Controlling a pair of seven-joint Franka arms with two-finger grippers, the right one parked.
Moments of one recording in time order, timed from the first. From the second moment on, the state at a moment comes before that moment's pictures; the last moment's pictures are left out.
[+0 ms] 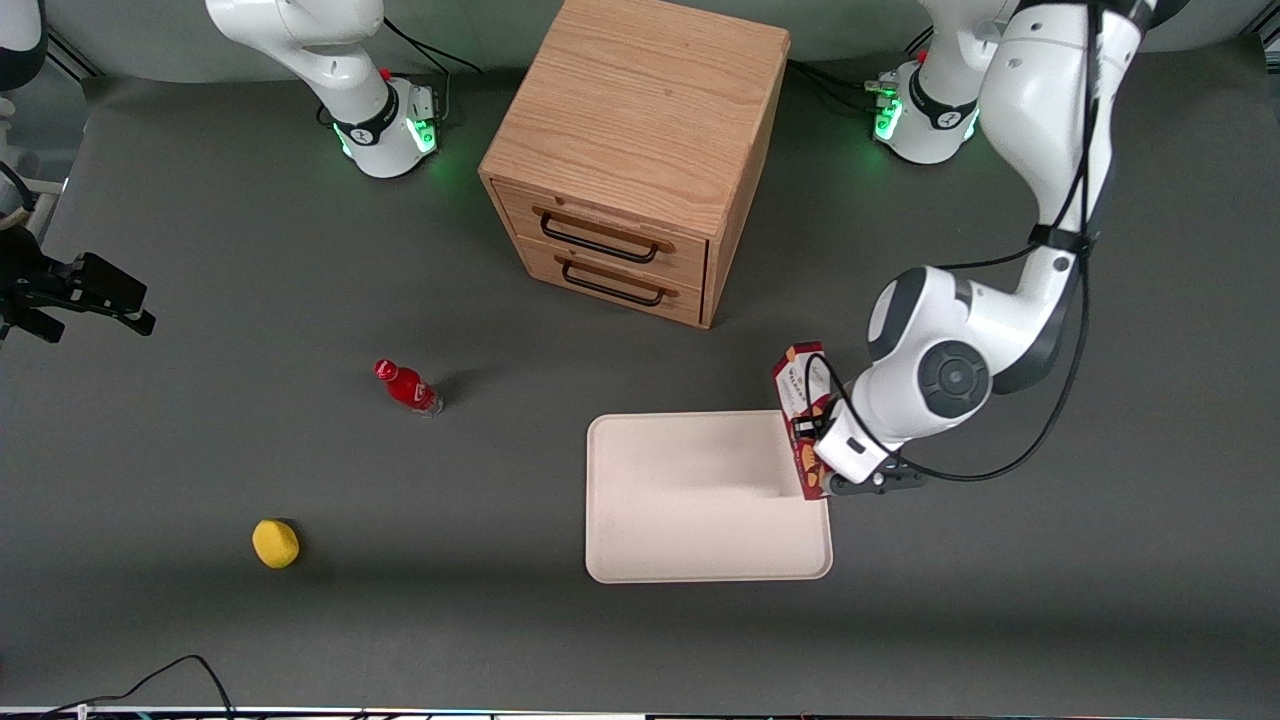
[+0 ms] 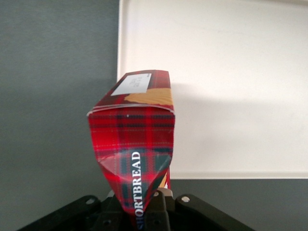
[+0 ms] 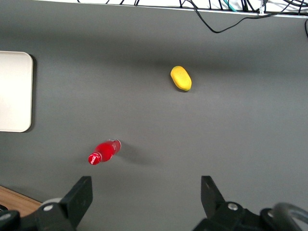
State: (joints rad) arm -0.24 0.60 -0.18 -1.57 -0.08 2.14 -0.44
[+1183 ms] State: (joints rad) arm -0.28 0.88 -0.18 -1.23 0.11 2.05 -0.44
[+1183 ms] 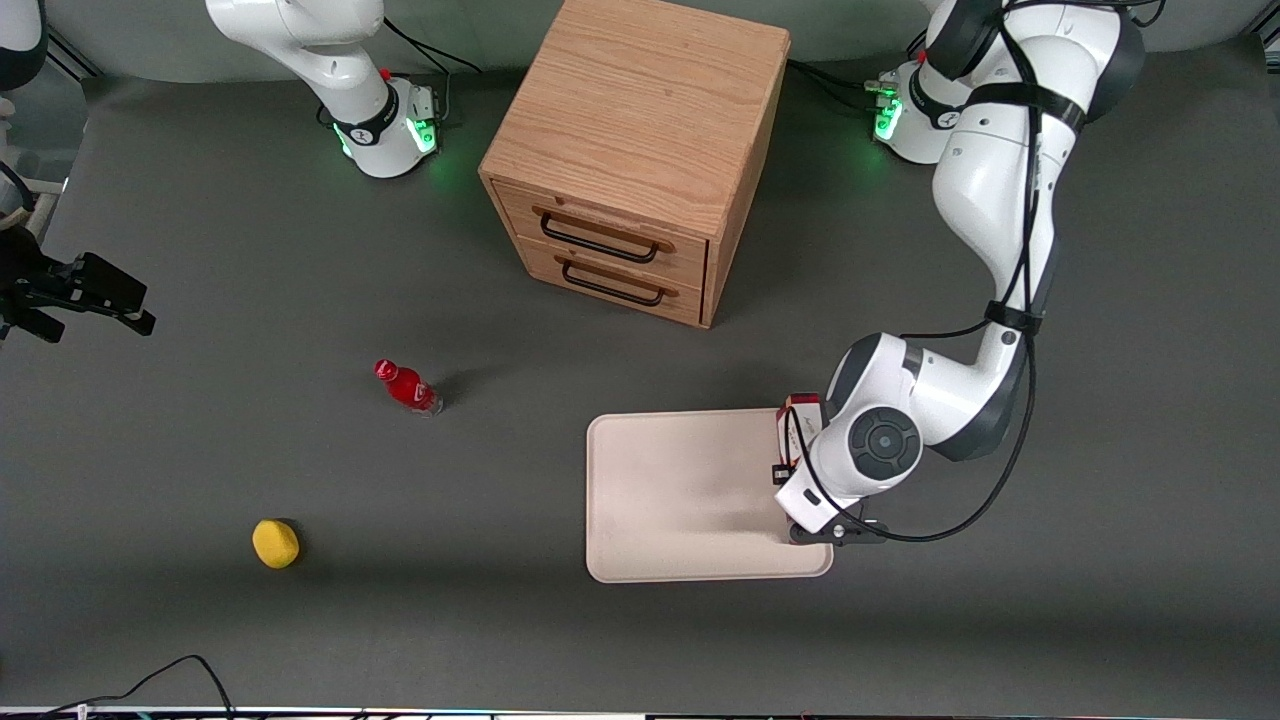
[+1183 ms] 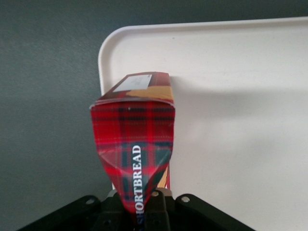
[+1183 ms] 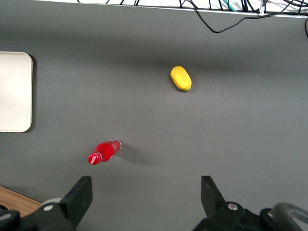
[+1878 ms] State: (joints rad) arm -0.29 0.92 -0.17 -1.08 0.15 1.89 -0.39
